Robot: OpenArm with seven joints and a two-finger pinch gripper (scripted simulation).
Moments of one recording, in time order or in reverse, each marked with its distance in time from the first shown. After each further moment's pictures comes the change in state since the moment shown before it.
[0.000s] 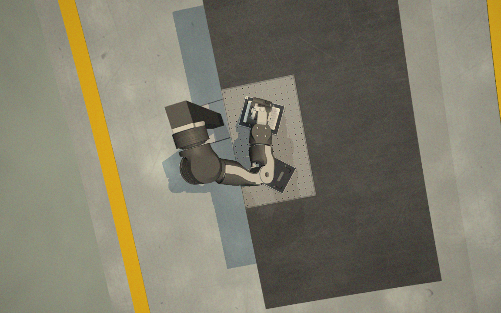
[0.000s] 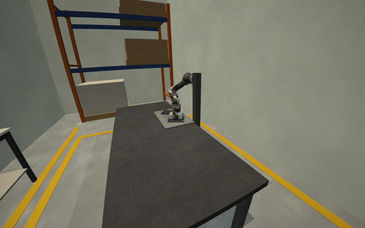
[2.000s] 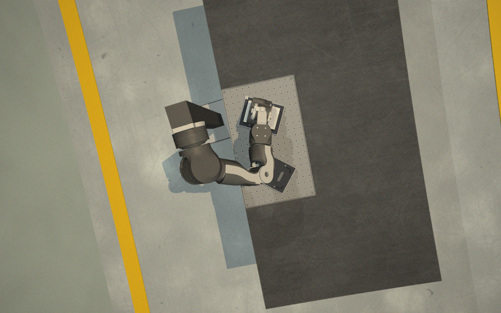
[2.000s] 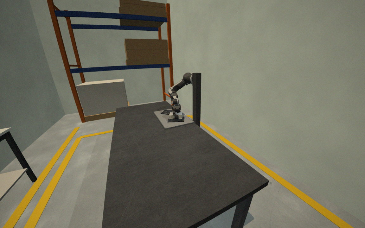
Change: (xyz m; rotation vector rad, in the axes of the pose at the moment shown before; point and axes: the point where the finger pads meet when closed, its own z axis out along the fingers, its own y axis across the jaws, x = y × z) arm 0.000 0.002 0.003 -0.010 0.000 -0.008
